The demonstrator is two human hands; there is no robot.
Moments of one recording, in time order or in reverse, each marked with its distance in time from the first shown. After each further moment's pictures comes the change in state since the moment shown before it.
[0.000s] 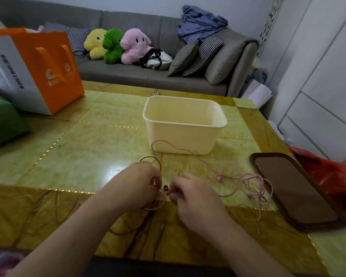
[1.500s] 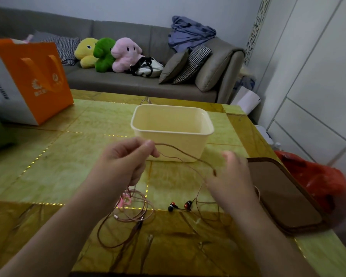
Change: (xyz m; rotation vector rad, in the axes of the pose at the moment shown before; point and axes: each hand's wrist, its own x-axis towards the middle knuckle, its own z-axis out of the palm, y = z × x) left_hand -0.015 0.036 -0.043 -1.252 0.314 0.090; right_hand 0.001 0.045 -0.070 0.170 0.259 0.539
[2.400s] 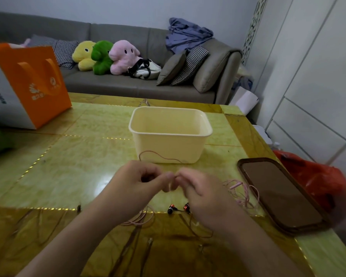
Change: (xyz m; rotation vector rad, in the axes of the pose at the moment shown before) left_hand -0.008 -0.012 0.012 0.550 -0.164 0.005; right_hand -0.020 -0.018 0.011 0.150 -0.276 -0.569
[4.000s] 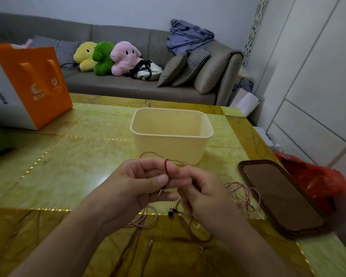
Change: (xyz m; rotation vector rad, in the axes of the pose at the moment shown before) left_hand -0.005 0.015 -0.004 -0.997 -0.242 -0.120; right_hand -0.004 -0.001 0.010 0.474 0.069 0.061
